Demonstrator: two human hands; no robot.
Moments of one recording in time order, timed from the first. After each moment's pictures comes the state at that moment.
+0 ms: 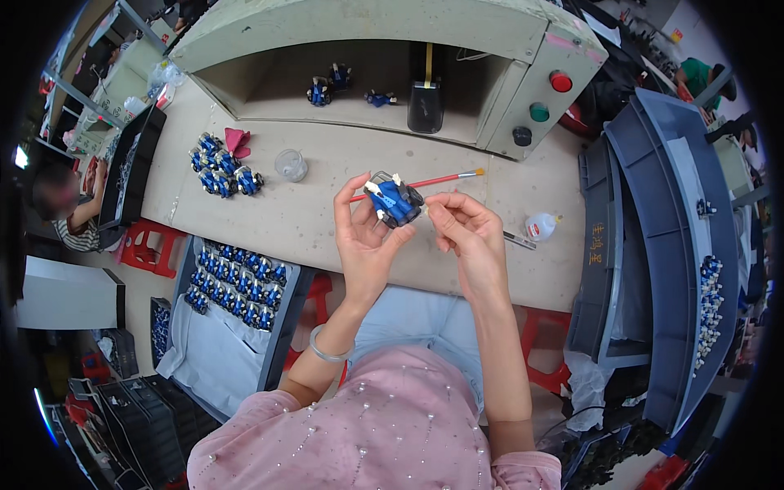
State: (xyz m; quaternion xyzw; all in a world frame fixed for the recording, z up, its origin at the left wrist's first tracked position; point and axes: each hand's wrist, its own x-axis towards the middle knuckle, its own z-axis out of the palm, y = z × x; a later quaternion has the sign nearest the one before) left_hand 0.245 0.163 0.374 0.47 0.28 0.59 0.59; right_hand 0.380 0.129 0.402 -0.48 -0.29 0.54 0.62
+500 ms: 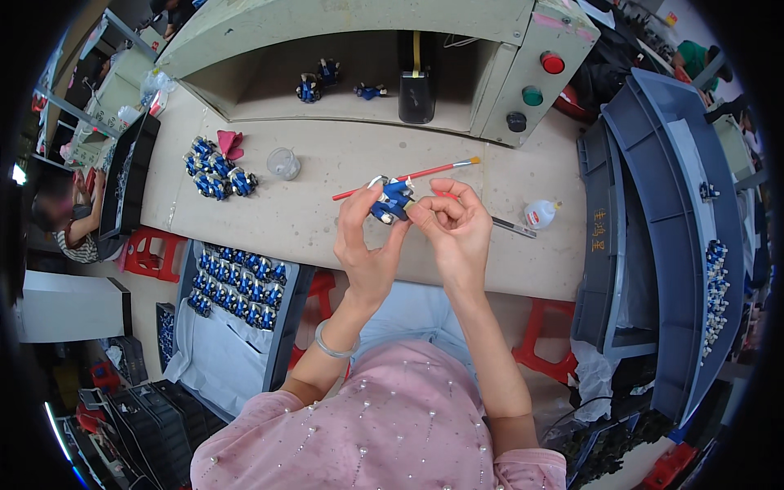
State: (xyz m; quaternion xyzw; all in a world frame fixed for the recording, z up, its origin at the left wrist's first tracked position) left_hand 0.250 0.162 0.355 0.71 0.35 0.59 0.16; right_hand 0.361 0.131 0.388 -0.51 -0.27 0.46 0.68
